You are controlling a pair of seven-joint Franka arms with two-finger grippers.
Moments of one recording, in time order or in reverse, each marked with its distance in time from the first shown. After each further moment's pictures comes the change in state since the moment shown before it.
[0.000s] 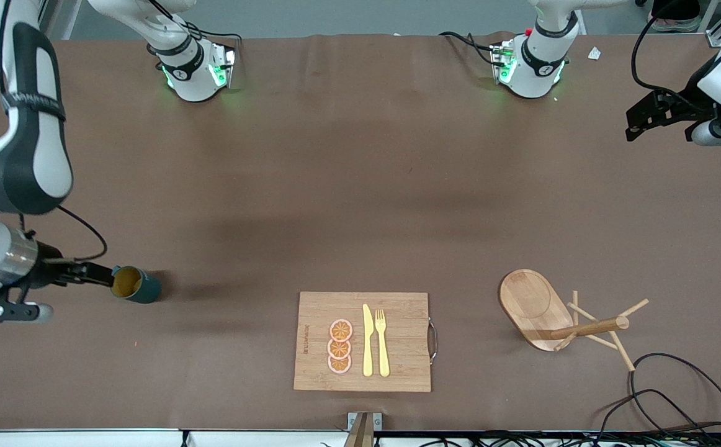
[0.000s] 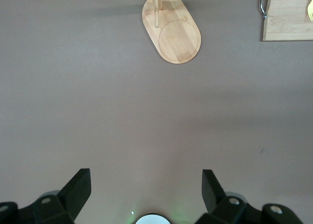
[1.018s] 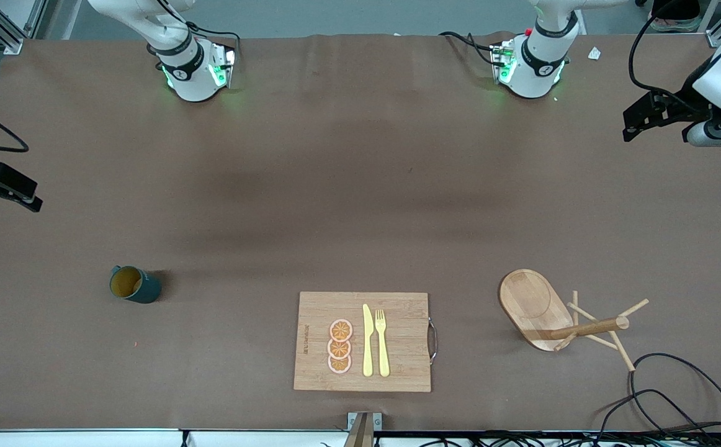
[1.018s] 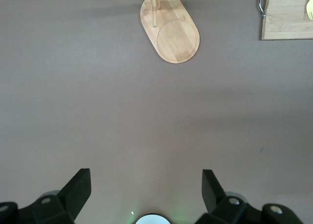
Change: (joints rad) left arm -0.003 0.002 -0.004 -0.001 0.000 0.001 0.000; right arm 0.000 -0.302 -0.009 -0.038 -0.042 -0.189 -0.009
